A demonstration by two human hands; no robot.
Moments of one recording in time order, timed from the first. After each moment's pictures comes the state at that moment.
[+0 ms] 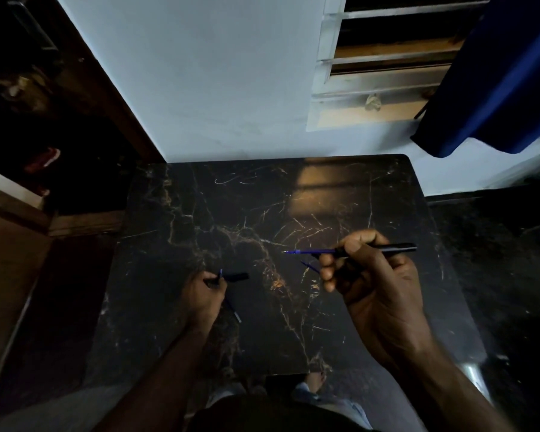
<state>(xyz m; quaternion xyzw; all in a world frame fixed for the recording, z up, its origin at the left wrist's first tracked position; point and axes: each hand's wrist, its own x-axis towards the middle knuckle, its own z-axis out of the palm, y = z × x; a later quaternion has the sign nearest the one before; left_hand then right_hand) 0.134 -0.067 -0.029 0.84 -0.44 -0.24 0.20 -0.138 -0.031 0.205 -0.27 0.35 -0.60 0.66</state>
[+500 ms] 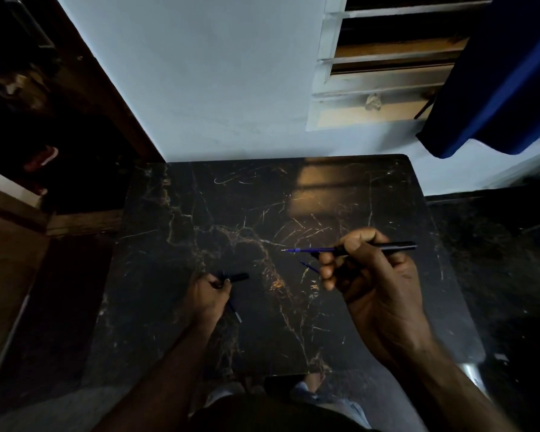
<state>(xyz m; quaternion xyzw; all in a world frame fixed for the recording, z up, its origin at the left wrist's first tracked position) 0.130 -0.069 -0.032 0.84 -0.46 -0.24 0.15 -0.136 -0.036 0.205 -0.28 0.35 -0.60 0.66</state>
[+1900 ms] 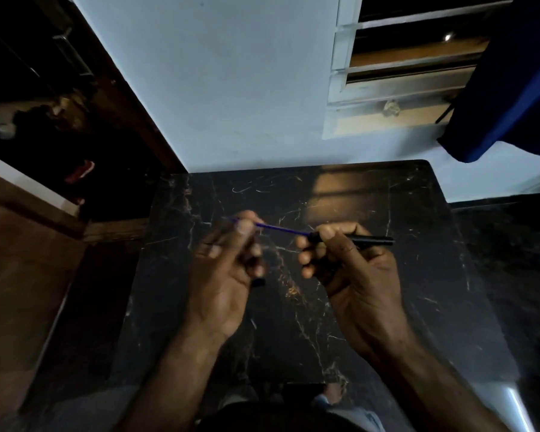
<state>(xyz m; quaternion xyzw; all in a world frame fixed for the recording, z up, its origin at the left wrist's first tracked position) 0.062 -0.058 0.206 0.42 -0.29 -0.60 0.61 -0.106 -0.049 0.211 -0.26 0.30 -0.63 0.67</state>
